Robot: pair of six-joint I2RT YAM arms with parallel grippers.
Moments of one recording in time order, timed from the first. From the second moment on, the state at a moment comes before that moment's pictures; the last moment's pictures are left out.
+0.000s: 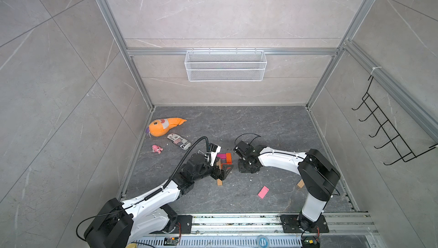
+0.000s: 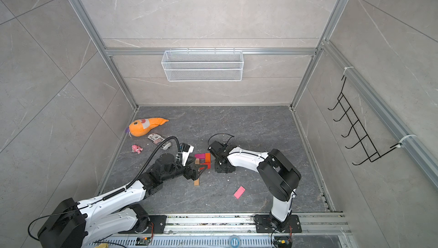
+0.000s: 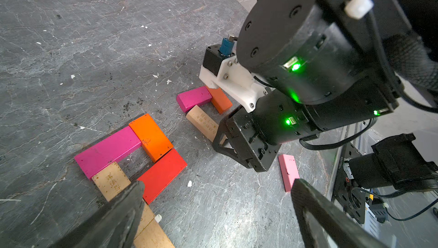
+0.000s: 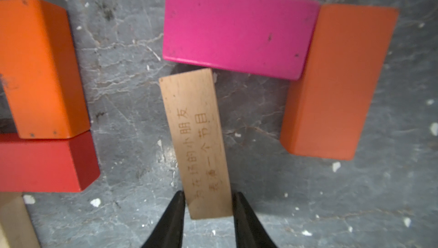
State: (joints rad) left arm -0.73 1.07 0.42 0.22 0.28 -0.33; right arm 0.79 1.80 1.10 -0.65 0.09 0.73
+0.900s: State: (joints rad) left arm -0.73 1.07 0.42 0.22 0.28 -0.33; right arm 0.79 1.80 1.10 -0.65 0.09 0.73
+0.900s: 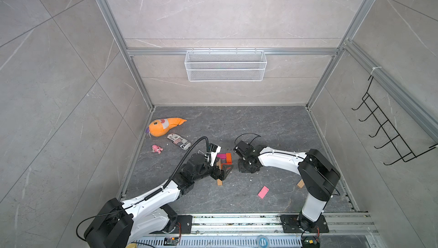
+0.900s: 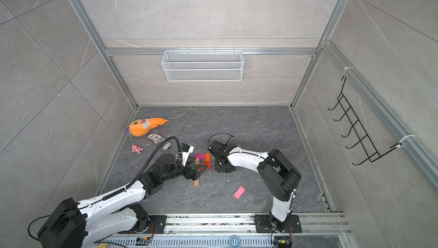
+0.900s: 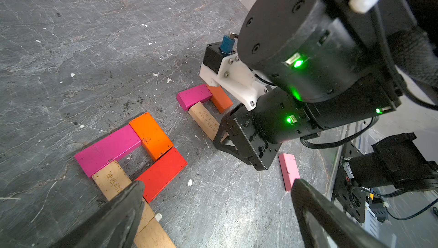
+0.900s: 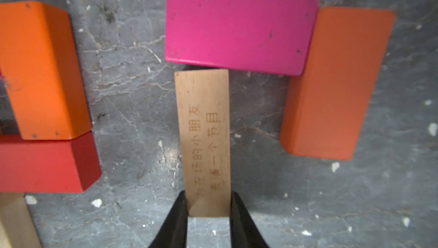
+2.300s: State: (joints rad) left arm -0.74 1.05 0.43 0.18 0.26 -0.33; right arm 0.79 1.81 1.13 -0.65 0.06 0.79
